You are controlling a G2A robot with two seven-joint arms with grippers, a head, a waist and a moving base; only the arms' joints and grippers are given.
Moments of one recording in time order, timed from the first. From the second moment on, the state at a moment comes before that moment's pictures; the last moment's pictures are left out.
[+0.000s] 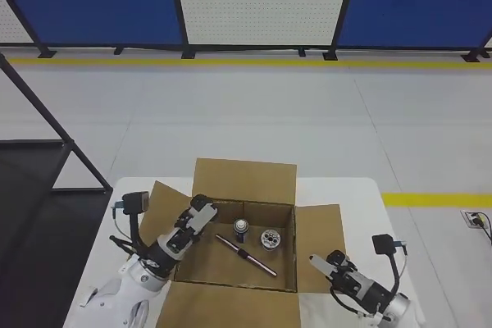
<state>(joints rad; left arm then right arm) 1.22 -1.24 -1.45 -2.01 0.04 -0.26 -0.47 -1.47 -1.29 1.60 -2.09 -0.32 -0.05 0.73</state>
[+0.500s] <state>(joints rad) 1.23 -1.23 -1.46 -2.01 0.03 -0.26 -0.49 -1.48 -1.29 1.60 -2.09 -0.33 -0.05 0.71</state>
